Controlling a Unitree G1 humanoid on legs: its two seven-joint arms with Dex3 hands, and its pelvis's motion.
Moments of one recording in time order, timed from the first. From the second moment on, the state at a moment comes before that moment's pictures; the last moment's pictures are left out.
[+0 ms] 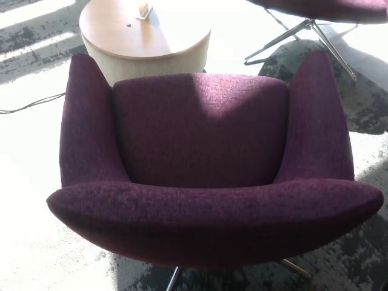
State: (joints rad) left_arm 0.02 0.33 0.16 1.11 -0.03 -0.27 -0.32; right_arm 0.01 -0.02 -0.18 1.14 0.01 -0.30 0.17
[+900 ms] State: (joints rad) left_arm -0.46 0.59 0.38 1.14 -0.18 -0.21 -0.40; right_arm -0.09 -0.05 -0.25 1.12 0.09 -0.39 0.22
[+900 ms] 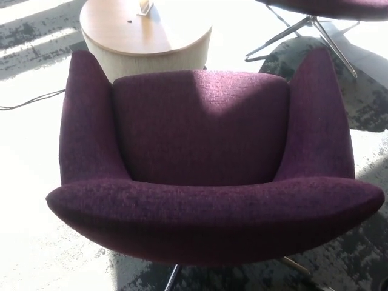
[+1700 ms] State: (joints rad) left_arm -0.46 0.40 0.16 0.96 -0.14 -0.16 -0.40; right_arm -0.08 -0.06 -0.27 1.09 0.13 -0.38 0.24
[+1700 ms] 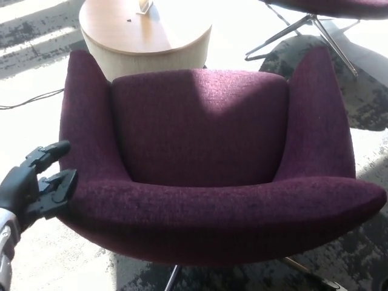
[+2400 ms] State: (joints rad) left_arm -0.16 0.33 -0.10 0.43 -0.12 -0.10 -0.40; right_arm -0.05 -0.06 -0.23 1.10 0.12 -0.39 0.23
